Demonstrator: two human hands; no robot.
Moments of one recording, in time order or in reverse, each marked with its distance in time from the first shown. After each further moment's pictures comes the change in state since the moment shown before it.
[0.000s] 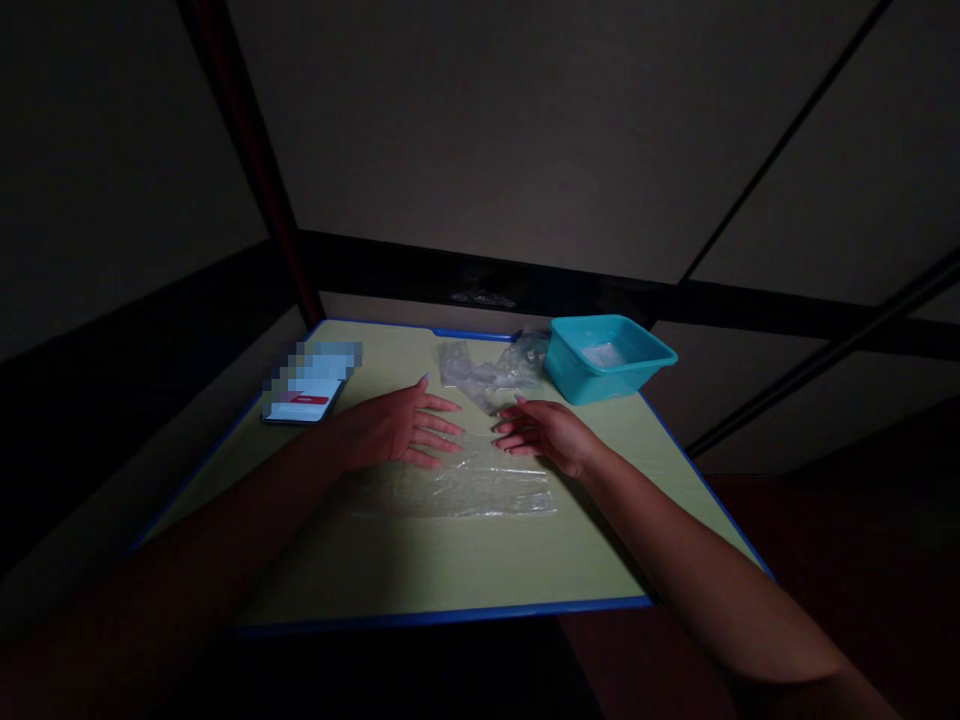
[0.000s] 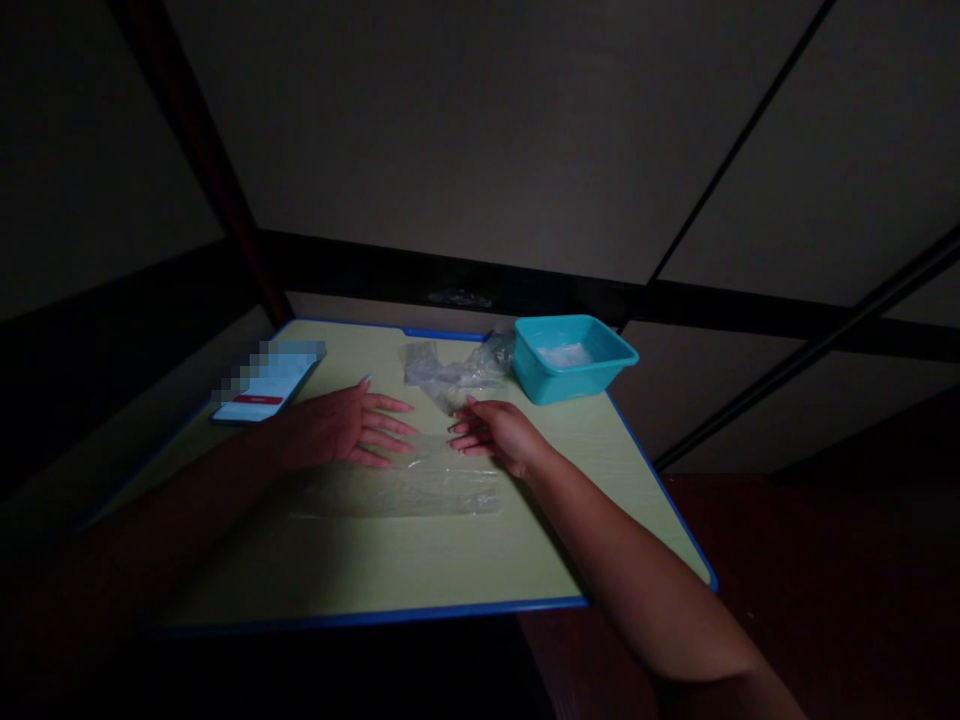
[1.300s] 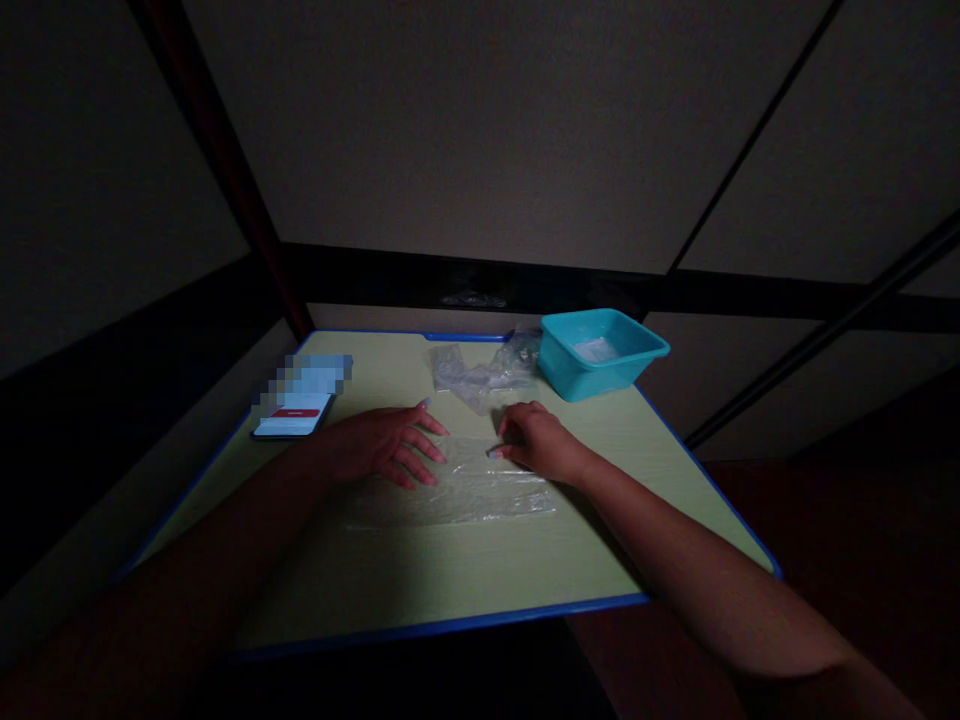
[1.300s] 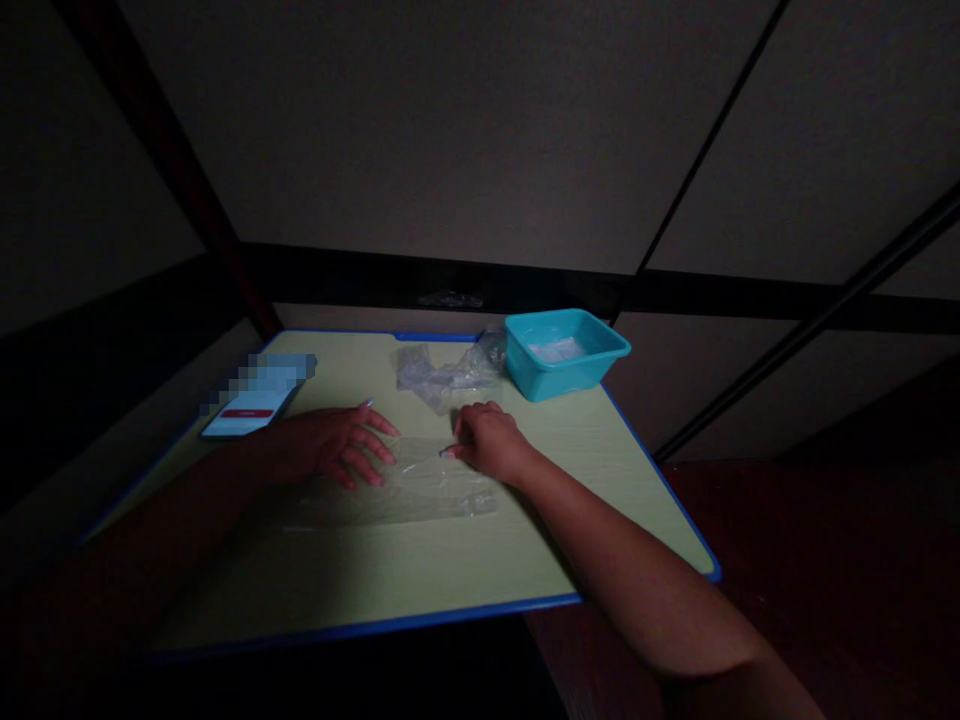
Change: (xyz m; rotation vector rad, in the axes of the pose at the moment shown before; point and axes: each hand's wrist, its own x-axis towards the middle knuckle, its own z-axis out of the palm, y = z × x) left_hand -0.007 -0.001 -0.003 0.188 0.034 -0.068; right_hand 0.003 0.012 -0.007 -1.272 0.077 -0.568
